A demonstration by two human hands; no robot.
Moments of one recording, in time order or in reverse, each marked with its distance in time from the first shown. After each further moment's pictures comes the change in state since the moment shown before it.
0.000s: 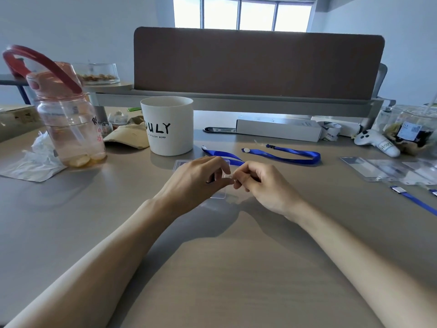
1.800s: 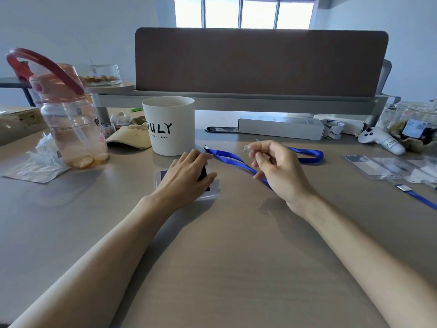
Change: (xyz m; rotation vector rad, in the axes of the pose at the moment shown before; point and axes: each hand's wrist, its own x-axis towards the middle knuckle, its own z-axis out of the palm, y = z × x) left_hand -0.003 -0.028 0.011 0.175 -0.101 -0.367; right_hand 0.007 -0.006 -0.012 0.271 0.285 0.026
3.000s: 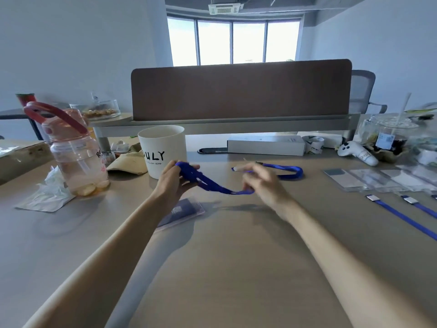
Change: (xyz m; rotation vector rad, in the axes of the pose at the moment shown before) left_hand 0.030 0.023 -0.032 -1.406 0.136 -0.664; right_hand 0.012 -0.001 -0.028 -0.015 -0.106 0.116
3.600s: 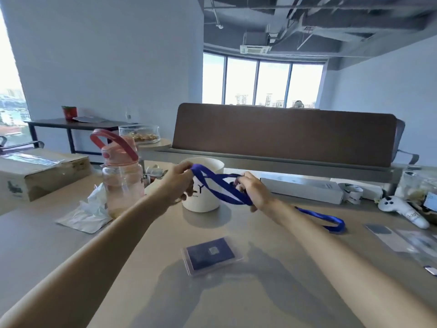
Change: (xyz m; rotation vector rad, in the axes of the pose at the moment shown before) left_hand 0.014 0.102 -0.061 0.616 0.038 0.192; right_hand 0.089 -0.076 0.083 -0.133 -0.226 0.060
